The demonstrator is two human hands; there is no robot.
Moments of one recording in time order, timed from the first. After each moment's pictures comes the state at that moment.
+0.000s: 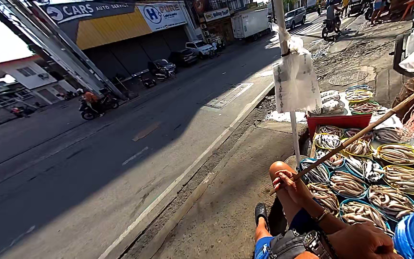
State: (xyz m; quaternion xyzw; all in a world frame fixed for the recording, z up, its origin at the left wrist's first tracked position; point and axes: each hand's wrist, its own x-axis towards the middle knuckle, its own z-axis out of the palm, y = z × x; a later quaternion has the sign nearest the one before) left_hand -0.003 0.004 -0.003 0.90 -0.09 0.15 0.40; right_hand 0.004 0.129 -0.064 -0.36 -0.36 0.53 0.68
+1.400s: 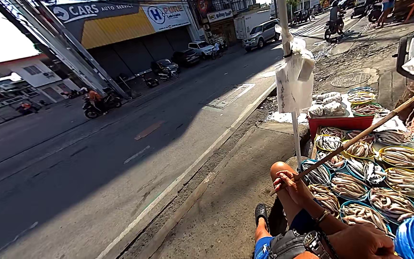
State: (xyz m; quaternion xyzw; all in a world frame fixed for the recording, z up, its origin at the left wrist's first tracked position) left_hand -0.003 0.004 -0.004 0.90 -0.10 0.15 0.40; right_hand 0.003 0.129 -0.066 -0.36 -0.35 0.53 0.69
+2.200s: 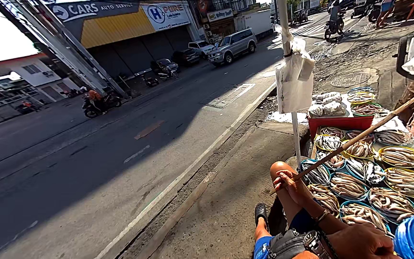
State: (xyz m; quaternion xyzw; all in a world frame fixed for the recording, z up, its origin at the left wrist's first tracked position) left_hand -0.002 0.005 -0.006 0.90 -0.10 0.15 0.40; right_hand 0.003 0.129 -0.066 -0.35 -0.36 0.52 0.69
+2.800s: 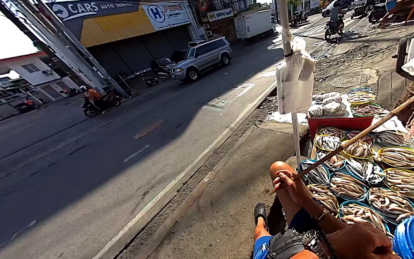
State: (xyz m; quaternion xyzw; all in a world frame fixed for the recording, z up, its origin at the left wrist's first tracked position) left_hand -0.002 0.006 -0.007 0.90 -0.11 0.16 0.39; right_hand 0.003 0.128 -0.063 -0.36 -0.36 0.53 0.68
